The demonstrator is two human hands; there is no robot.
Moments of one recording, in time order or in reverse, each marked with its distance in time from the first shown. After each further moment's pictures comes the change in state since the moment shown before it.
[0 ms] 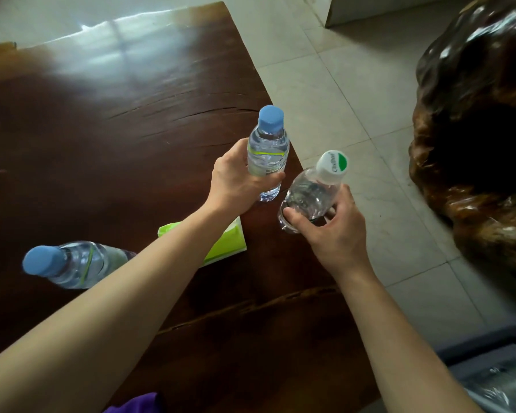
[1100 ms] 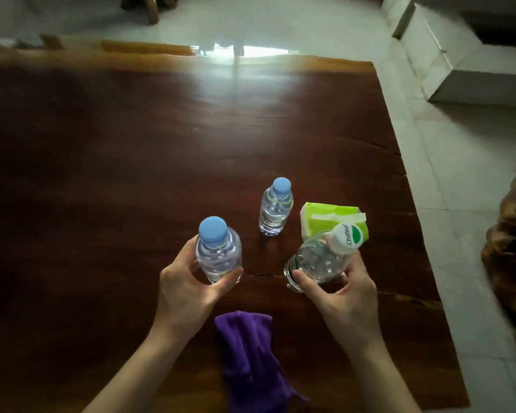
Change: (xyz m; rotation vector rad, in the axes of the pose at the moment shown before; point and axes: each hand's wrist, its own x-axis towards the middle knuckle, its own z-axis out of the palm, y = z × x) left_hand -0.332 -0.075 -0.257 -0.109 0.461 -0.109; right_hand -0.209 -0.141 0.095 0.104 -0.361 -0.164
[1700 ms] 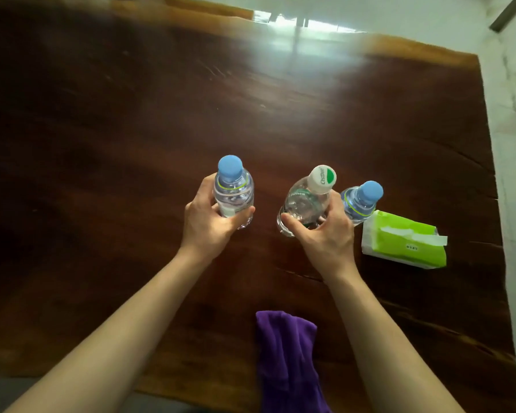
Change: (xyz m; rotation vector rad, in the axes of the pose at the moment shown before) left_hand 0.090 -0.065 -0.047 0.065 0.244 -0.081; right_hand 0.093 -0.003 0.146 -0.086 -0.142 -0.060
